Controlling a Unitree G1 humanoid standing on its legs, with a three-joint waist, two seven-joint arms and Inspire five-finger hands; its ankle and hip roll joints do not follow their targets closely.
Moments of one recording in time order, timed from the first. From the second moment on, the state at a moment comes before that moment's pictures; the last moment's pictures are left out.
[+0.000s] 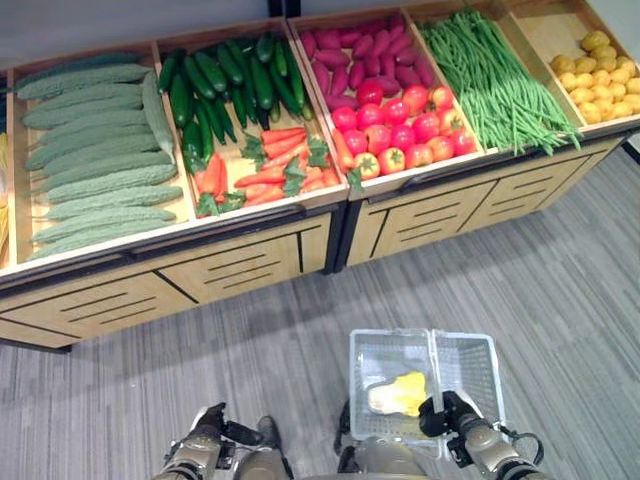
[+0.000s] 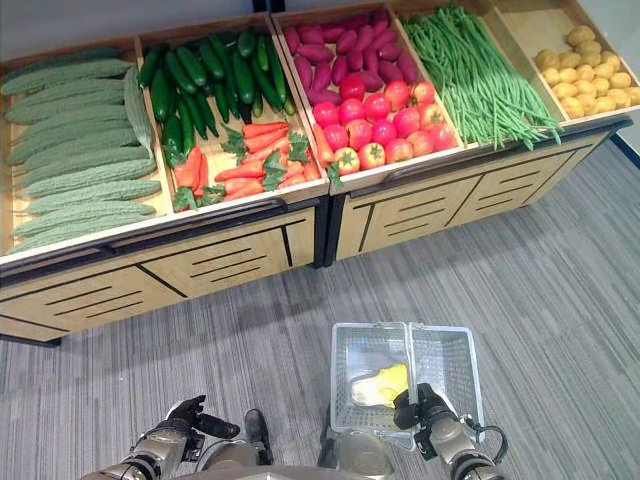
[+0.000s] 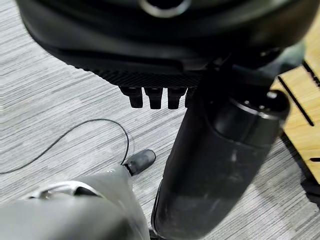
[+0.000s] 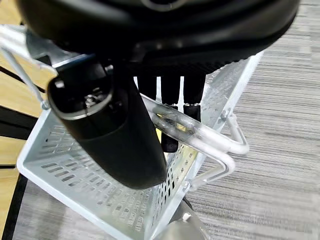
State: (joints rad) left arm -0.14 0.23 -0.20 1.22 -0.12 0.05 0.14; right arm -0.10 -0.31 0.25 1.14 -0.04 0.03 -0.07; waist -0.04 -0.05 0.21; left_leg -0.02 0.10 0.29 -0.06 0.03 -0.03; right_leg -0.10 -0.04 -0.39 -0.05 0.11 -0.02
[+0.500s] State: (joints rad) left arm -0.16 0.32 -0.20 1.16 -0.08 0.05 0.13; right arm -0.11 -0.30 0.25 1.11 -0.05 0.03 -0.07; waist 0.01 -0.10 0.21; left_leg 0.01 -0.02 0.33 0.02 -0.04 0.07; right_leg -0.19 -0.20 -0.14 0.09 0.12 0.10
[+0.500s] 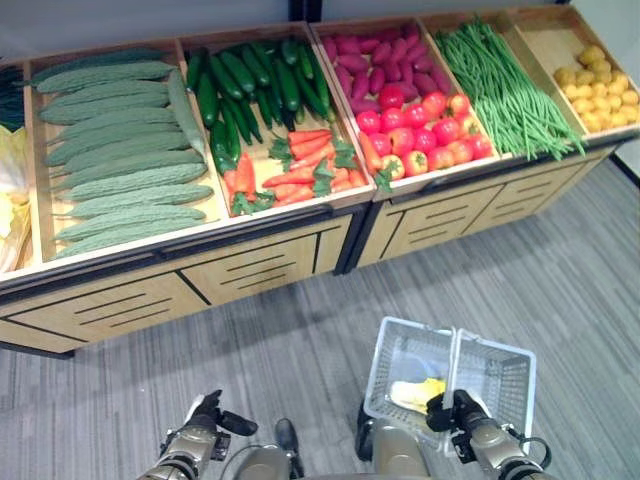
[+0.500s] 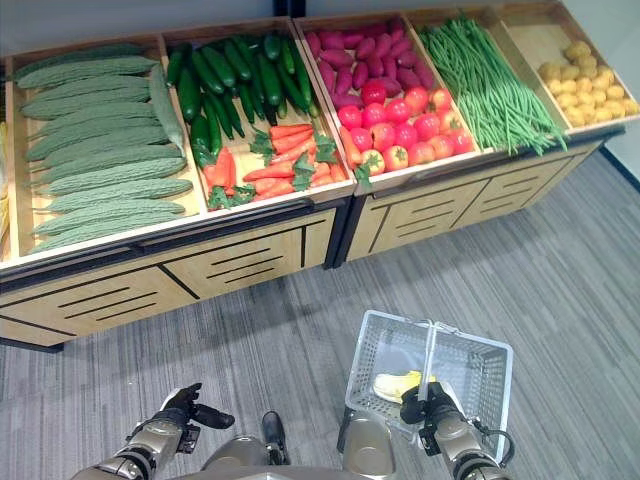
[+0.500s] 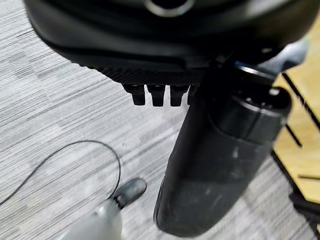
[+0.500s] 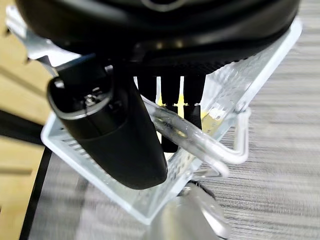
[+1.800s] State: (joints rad) left arm -0.48 0.94 -0.30 0.45 0.43 0.04 0.30; right arm -0.04 -0.40 0.29 1.03 -0.16 0.02 -0.07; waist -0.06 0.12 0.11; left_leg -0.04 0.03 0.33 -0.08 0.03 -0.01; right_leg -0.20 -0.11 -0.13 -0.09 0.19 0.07
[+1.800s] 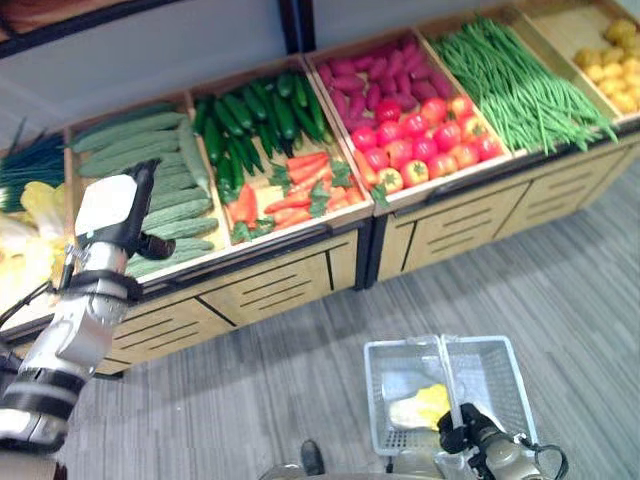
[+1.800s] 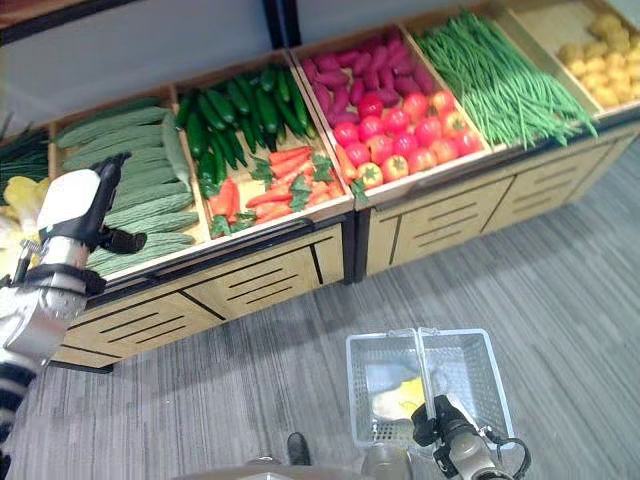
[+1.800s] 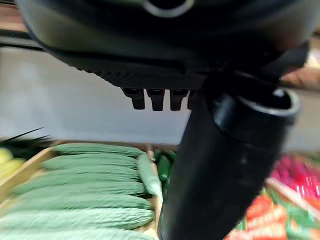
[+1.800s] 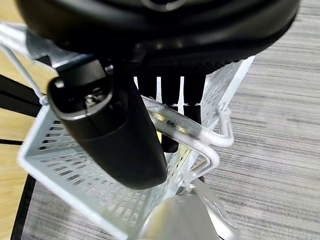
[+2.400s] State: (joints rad) left arm -1.11 0.88 -0.81 1.17 0.45 0.07 0.26; right arm -0.24 -0.39 0.41 1.05 -0.10 -0.02 -0.13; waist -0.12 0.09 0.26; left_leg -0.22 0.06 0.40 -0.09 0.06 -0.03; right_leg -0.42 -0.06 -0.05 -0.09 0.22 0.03
